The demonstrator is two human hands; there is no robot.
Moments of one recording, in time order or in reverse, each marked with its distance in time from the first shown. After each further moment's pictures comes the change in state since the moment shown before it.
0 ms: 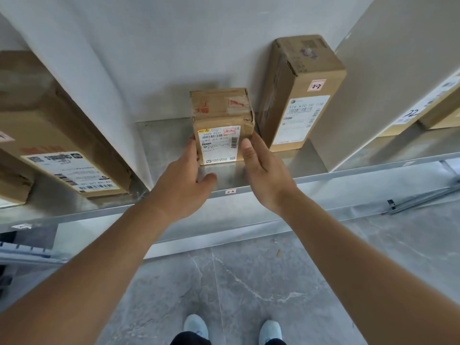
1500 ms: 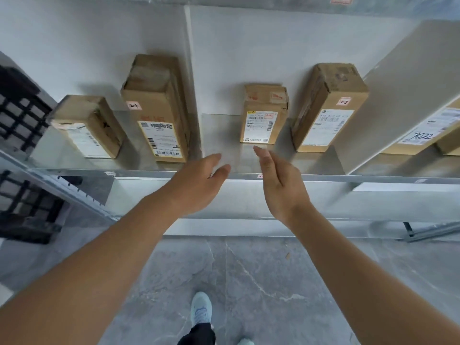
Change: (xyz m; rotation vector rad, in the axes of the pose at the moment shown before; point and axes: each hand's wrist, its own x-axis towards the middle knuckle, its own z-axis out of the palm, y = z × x) left_hand -0.114 0.011 -0.055 0.081 -0.044 -0.193; right_hand -0.099 -0.079 0.011 0.026 -0.009 -0.093
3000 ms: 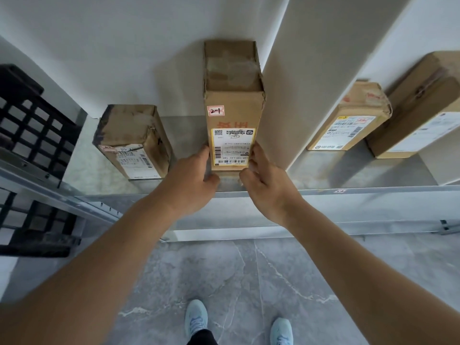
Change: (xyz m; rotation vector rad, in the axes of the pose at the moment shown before) left_hand 0.054 -0.155 -0.112 0.061 0.078 0.052; right_hand 0.090 -0.063 0.182 -0.063 -0.229 0.076
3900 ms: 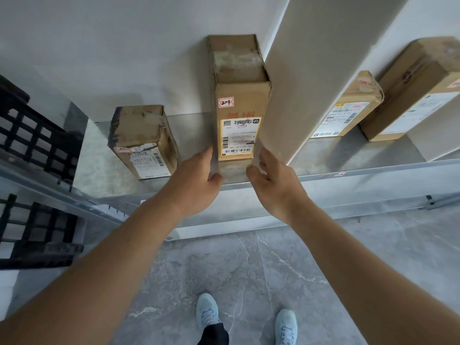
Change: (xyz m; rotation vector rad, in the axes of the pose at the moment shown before) left_hand -0.014 -0.016 -0.016 0.041 -0.077 0.026; right_hand -0.026 -0.021 0.015 -0.051 0.144 0.170
